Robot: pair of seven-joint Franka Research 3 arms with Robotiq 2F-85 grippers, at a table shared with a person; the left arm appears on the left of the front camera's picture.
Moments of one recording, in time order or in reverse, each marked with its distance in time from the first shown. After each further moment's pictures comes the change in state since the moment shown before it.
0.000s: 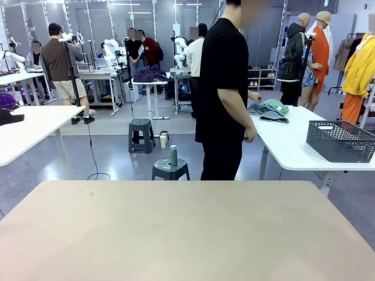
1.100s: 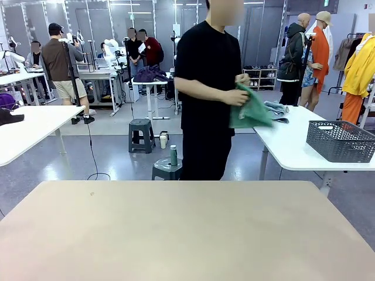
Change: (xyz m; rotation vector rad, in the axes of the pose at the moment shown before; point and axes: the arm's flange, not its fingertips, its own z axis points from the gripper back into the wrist) left arm 0.000 0.000 0.000 0.000 0.000 0.000; right arm 0.000 0.000 0.000 0.000 0.000 0.000
